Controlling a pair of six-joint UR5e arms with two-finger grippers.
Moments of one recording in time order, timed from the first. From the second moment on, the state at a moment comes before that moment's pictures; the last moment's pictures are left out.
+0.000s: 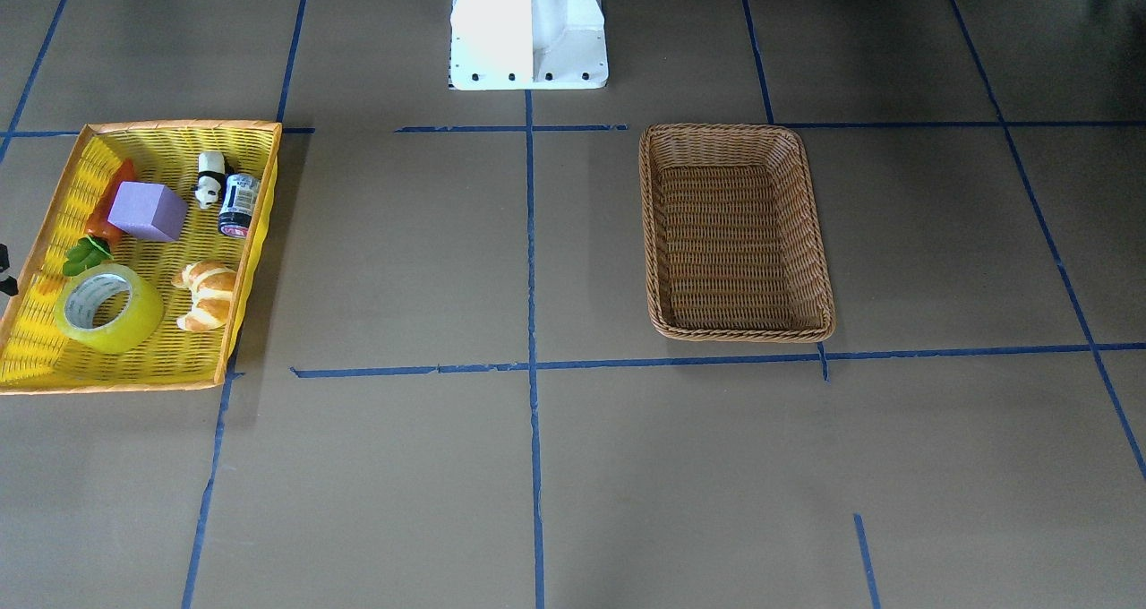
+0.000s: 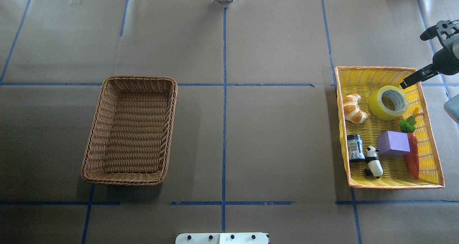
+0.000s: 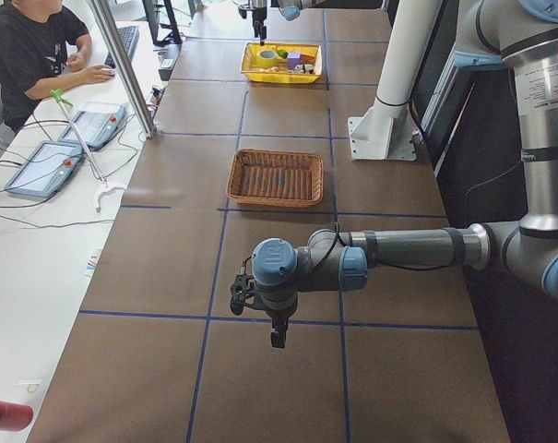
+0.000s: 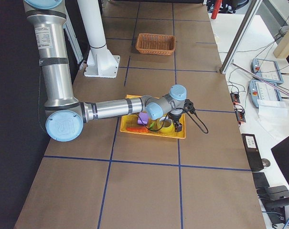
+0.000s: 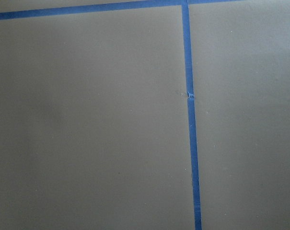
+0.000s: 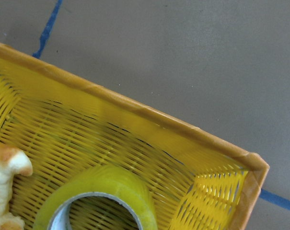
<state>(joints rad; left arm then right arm) -1.58 -1.34 -1.74 -1.57 -2.36 0.13 1.14 -1.46 1.57 -1.21 2.25 0.22</state>
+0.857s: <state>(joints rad) -1.58 -1.34 -1.73 -1.57 -2.36 0.13 1.05 -1.45 1.51 -1.19 2.20 0.22</state>
